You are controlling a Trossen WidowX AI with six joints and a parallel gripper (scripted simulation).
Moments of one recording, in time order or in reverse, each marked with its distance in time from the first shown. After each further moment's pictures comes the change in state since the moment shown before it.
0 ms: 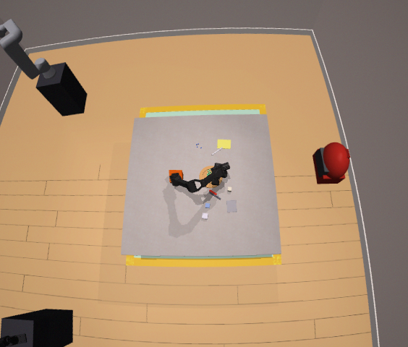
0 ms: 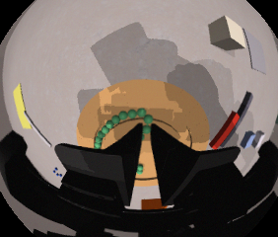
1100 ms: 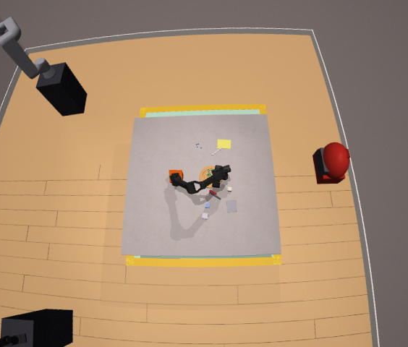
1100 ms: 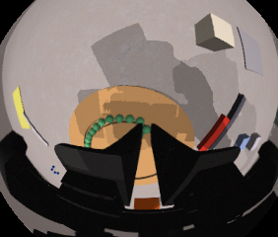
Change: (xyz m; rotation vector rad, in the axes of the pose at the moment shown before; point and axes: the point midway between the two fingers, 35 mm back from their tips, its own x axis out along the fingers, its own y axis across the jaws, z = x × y) arm -0.004 -0.021 0.008 -0.009 0.007 -0.005
